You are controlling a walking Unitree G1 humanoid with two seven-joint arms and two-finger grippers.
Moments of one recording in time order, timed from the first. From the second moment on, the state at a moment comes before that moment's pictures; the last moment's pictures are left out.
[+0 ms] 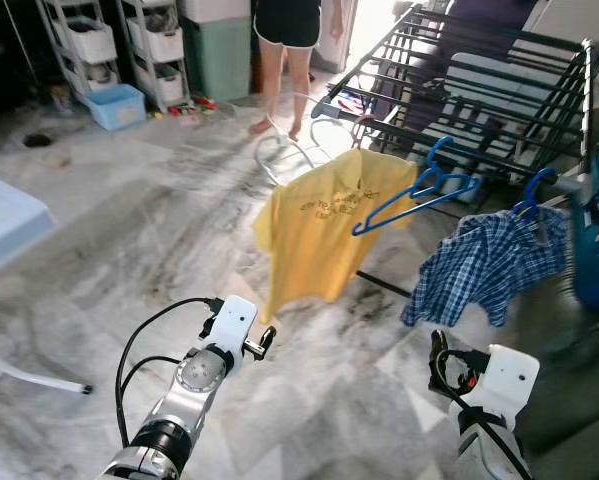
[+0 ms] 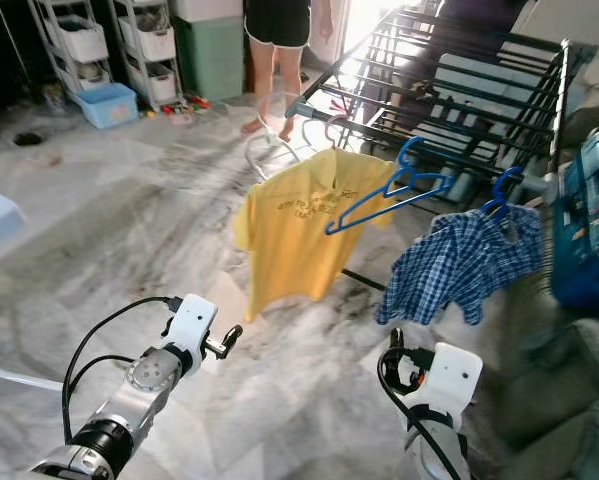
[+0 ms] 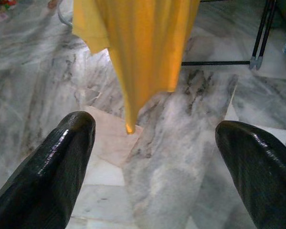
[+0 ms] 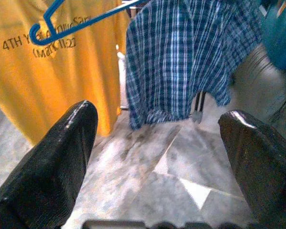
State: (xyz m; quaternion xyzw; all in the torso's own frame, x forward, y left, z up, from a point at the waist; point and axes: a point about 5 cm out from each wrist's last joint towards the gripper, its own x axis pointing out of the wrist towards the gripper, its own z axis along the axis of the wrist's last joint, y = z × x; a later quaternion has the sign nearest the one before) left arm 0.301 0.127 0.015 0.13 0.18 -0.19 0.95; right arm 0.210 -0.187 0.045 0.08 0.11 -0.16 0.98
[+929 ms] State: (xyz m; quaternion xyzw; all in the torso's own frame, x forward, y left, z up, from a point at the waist) left arm 0.309 0.120 0.018 0.13 0.21 -0.23 0.94; right arm 0.213 -0.192 0.033 0.10 0.10 -0.19 0.97
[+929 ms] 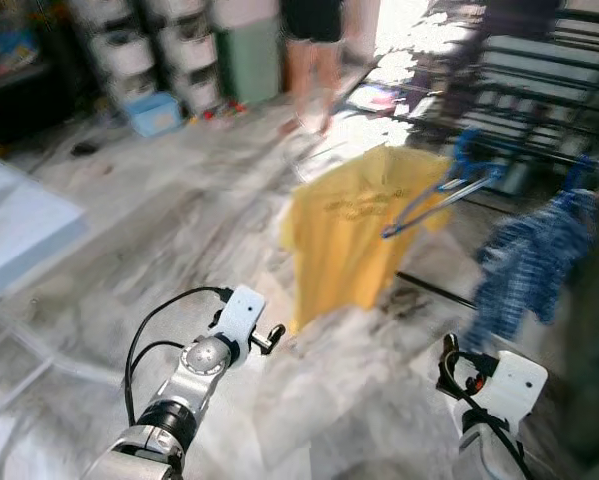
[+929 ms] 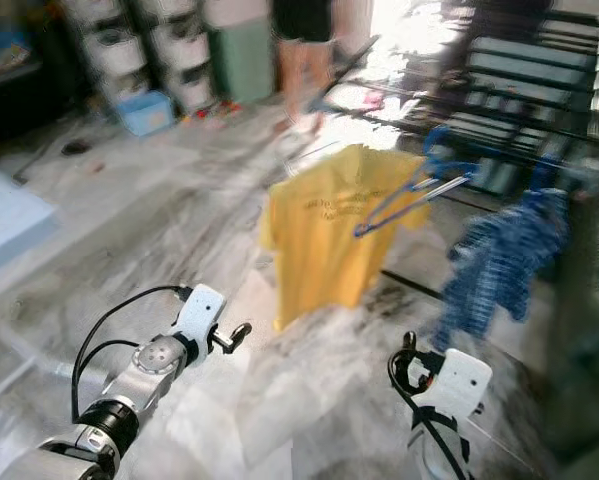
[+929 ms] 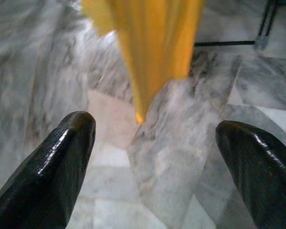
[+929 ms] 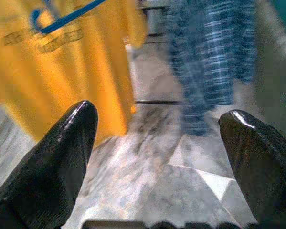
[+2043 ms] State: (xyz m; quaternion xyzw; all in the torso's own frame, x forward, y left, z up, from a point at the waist) left arm 0.295 0.116 0.003 0.12 0.23 -0.21 0.94; right arm 0.213 -0.187 0.031 0.10 0.12 -0.15 0.98
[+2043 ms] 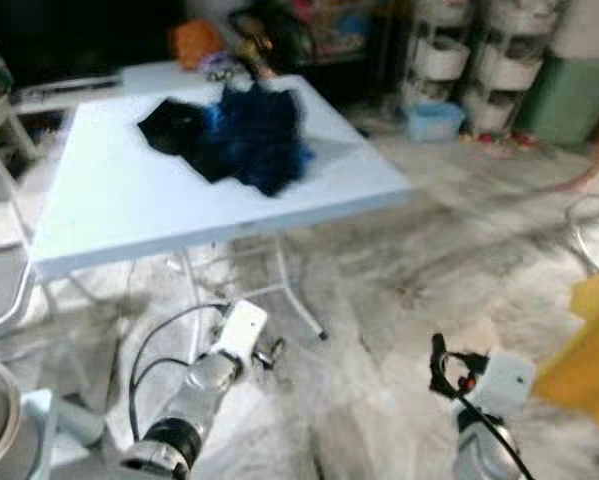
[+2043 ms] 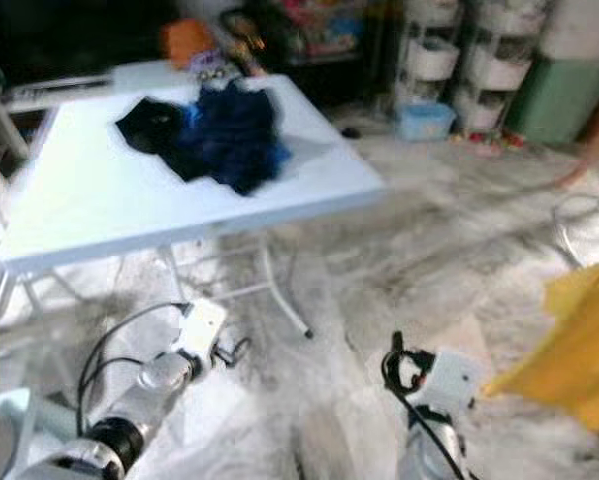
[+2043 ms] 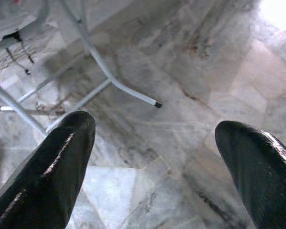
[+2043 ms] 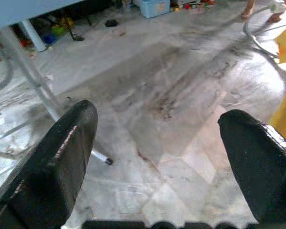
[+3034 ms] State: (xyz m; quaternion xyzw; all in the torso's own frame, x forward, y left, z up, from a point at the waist) left arm 0.292 0.128 0.000 0.09 0.23 -0.20 0.95; right arm 0.219 -0.171 0.037 0.10 0.12 -0.10 0.98
